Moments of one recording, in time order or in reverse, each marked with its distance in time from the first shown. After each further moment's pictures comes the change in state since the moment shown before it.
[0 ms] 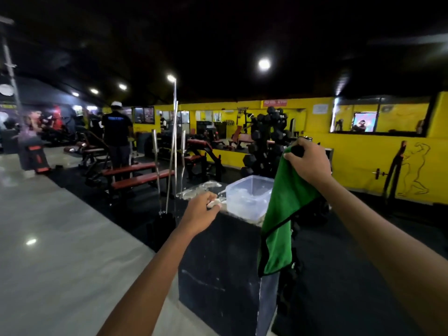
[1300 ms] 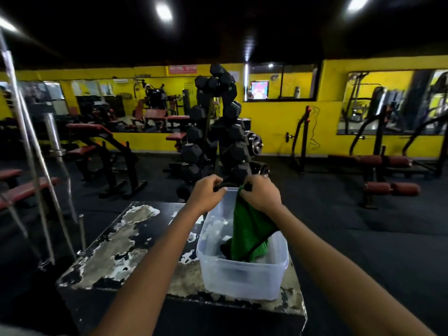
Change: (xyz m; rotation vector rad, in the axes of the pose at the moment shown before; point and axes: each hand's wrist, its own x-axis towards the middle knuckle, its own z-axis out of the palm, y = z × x) left_hand 0.533 -0.183 0.234 -0.108 -0.391 0.272; right_hand 0.279 0.217 0.404 -0.402 -0.147 0.362
